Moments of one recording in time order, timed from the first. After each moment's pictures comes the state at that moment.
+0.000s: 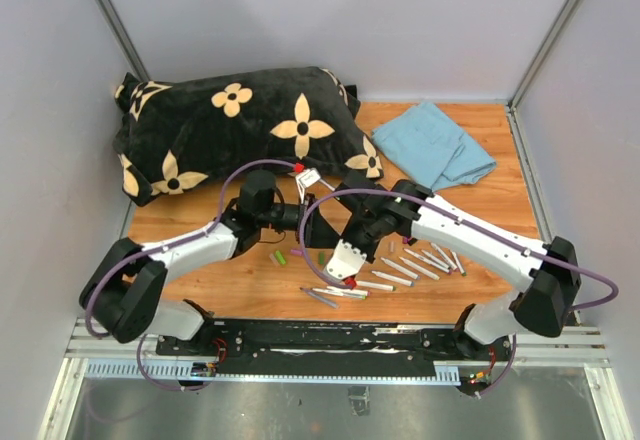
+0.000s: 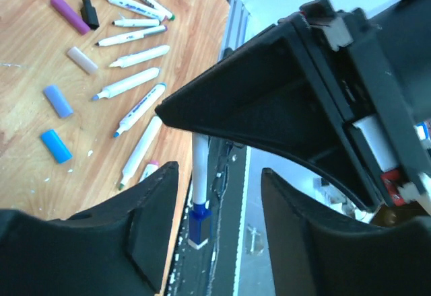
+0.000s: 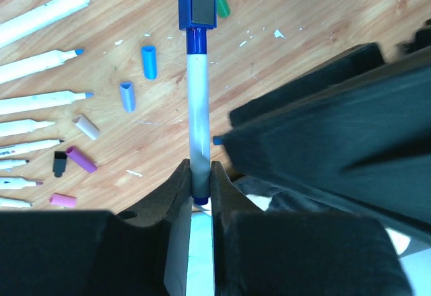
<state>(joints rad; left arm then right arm) -0.61 1.40 0.65 0.45 0.96 -0.65 0.96 1.47 1.32 -1.07 -0.13 -1.73</state>
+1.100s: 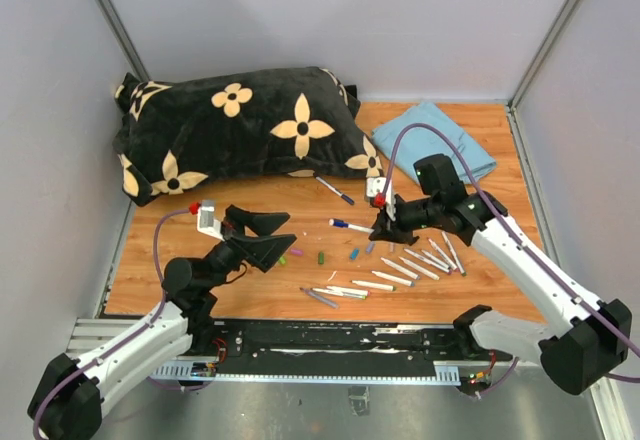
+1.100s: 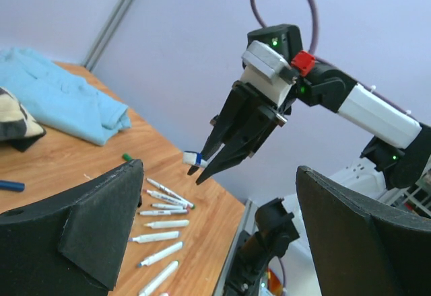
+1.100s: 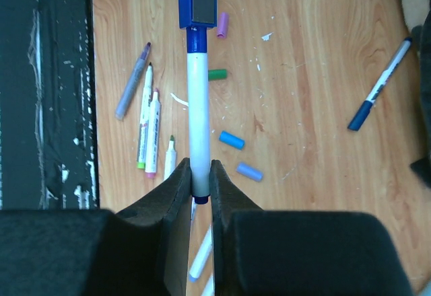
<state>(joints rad) -0.61 0.59 0.07 0.98 0.29 -0.85 0.54 1.10 0.99 -0.73 -0.72 -0.71</state>
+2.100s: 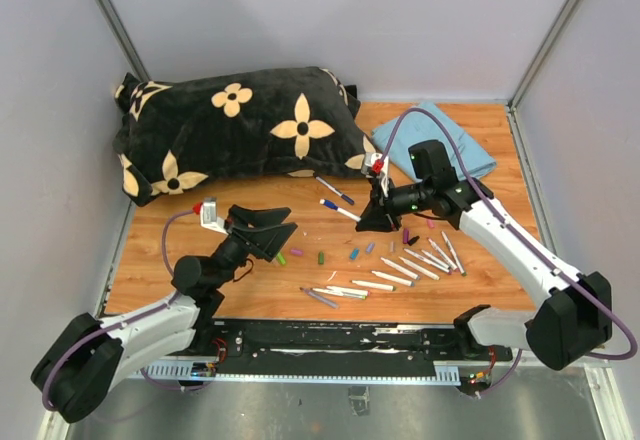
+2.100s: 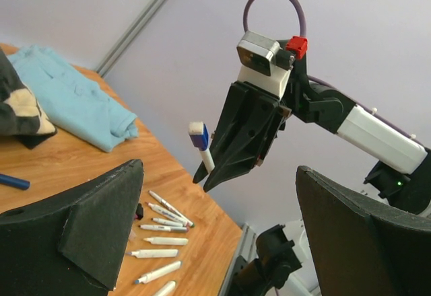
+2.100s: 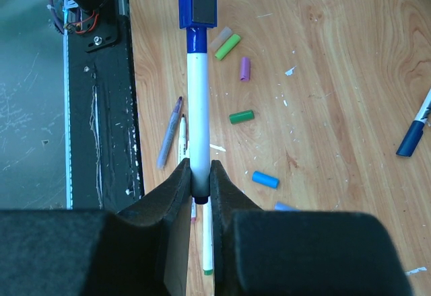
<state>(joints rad) -0.62 0.85 0.02 1.31 0.15 -0.94 0.48 1.25 1.03 -0.58 -0.91 -0.38</state>
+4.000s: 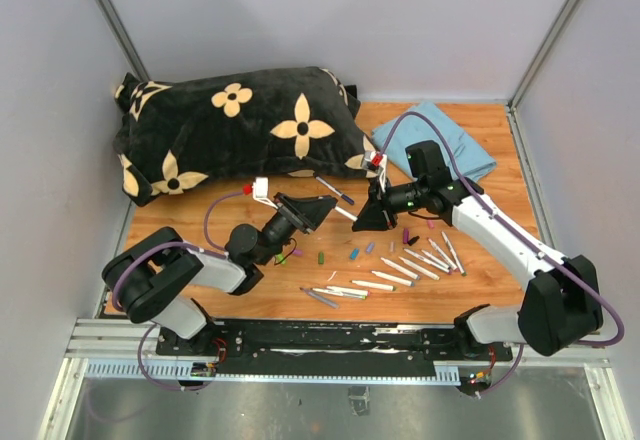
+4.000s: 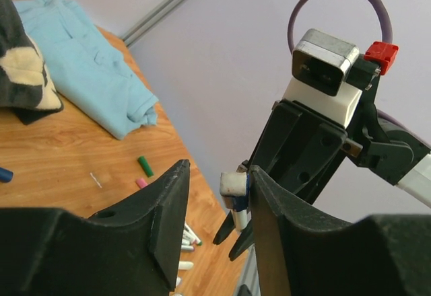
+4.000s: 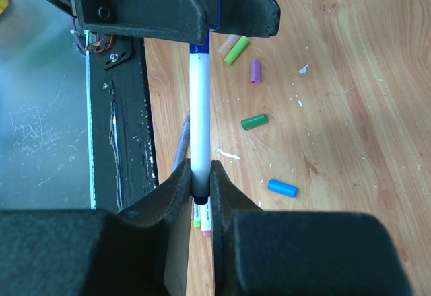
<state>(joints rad) -0.80 1.51 0.30 1.53 -0.08 -0.98 0.45 1.32 0.99 -0.46 -0.98 -0.24</state>
